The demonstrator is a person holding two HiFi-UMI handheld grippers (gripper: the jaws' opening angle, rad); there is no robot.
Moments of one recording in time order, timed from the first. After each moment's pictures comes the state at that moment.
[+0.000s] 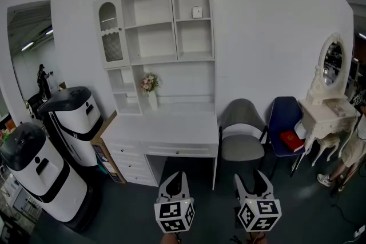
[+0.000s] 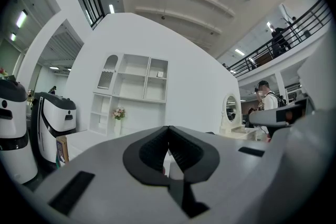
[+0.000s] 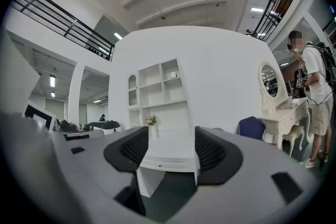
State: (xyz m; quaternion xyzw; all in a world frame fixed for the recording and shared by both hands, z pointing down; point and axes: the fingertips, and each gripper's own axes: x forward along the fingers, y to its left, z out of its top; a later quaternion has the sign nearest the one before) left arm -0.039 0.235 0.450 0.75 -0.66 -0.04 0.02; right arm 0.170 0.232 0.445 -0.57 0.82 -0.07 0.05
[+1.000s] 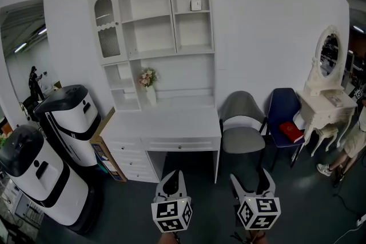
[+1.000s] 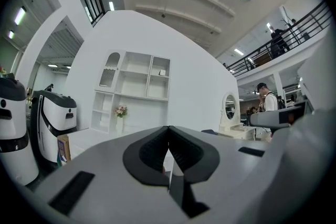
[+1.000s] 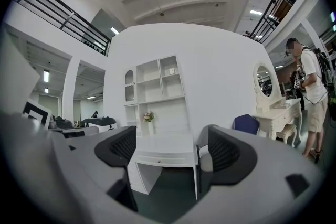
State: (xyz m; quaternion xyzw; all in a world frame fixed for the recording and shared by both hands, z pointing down) left arm -0.085 0.244 0.464 0.75 -0.66 -0.03 0.02; right arm 0.133 0.245 0.463 -0.60 0.80 -0.07 0.03
